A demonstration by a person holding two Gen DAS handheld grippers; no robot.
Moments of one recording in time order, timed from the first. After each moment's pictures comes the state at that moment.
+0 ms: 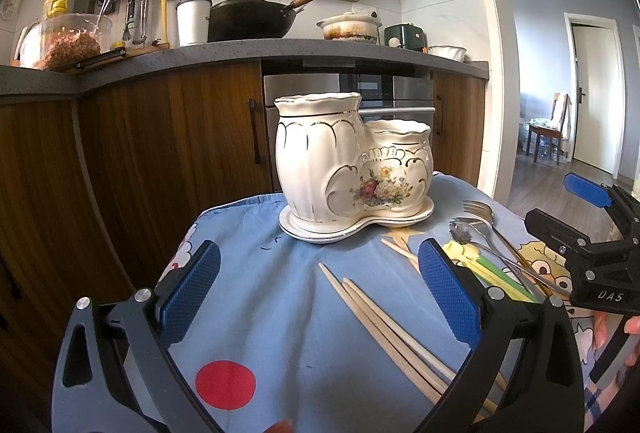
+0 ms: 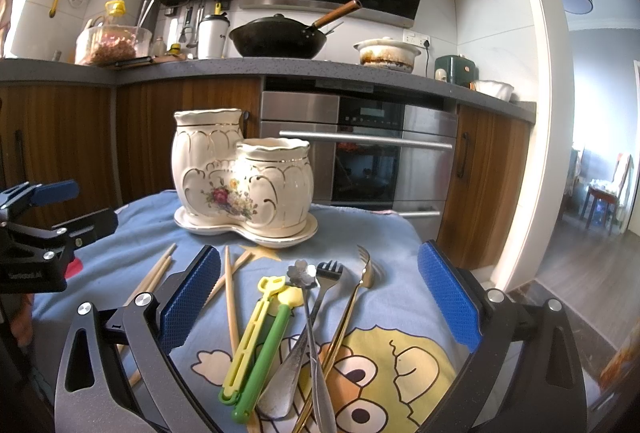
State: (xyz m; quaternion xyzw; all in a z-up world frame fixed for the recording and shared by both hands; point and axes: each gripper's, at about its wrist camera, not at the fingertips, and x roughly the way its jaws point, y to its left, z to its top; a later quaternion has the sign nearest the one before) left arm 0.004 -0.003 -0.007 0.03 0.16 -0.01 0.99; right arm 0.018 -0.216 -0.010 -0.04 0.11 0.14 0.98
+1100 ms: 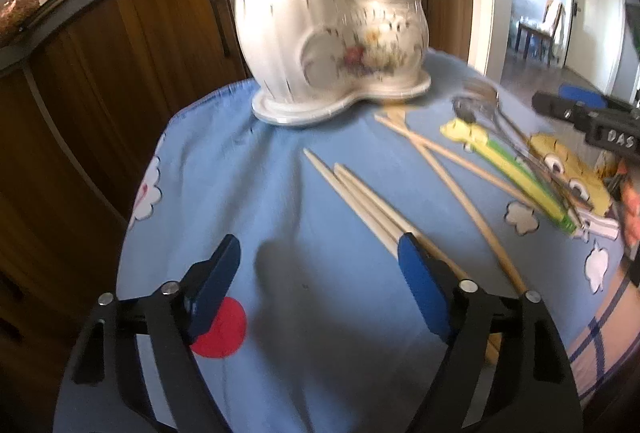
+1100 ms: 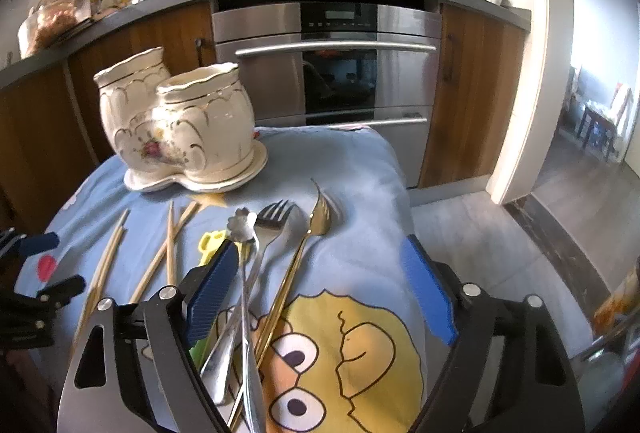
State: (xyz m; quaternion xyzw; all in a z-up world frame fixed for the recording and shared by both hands) left arm 0.036 -0.008 -0.039 0.09 0.38 -0.04 0.92; right arm 0.078 -0.245 -0.013 -0.01 0.30 0.11 0.95
